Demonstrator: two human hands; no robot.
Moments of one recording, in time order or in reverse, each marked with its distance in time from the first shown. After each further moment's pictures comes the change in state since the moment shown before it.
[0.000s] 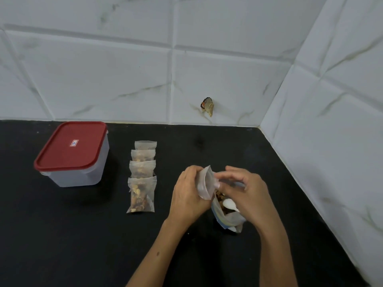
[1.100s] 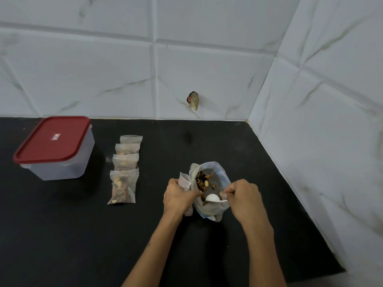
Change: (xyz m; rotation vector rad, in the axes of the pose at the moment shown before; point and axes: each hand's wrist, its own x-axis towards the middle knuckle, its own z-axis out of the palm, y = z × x) left_hand -0.012 0.008 0.044 -0.188 -0.055 -0.814; right_hand 0.007 0.069 -0.022 -0.529 -0.055 0.344
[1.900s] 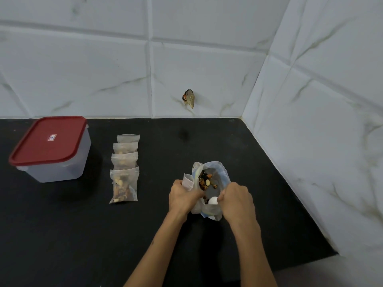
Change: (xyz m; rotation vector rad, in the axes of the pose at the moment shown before) left_hand -0.007 -0.007 0.001 -0.094 -0.093 -0.028; right_hand -0.018 -0.018 0.023 -0.169 0.045 0.089
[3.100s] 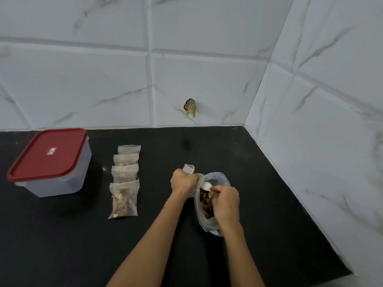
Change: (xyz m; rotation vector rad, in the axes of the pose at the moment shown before) left_hand 0.081 0.036 0.013 0.079 0.098 -0.056; right_hand 0.053 -0.010 0.044 0.344 0.235 -0.095
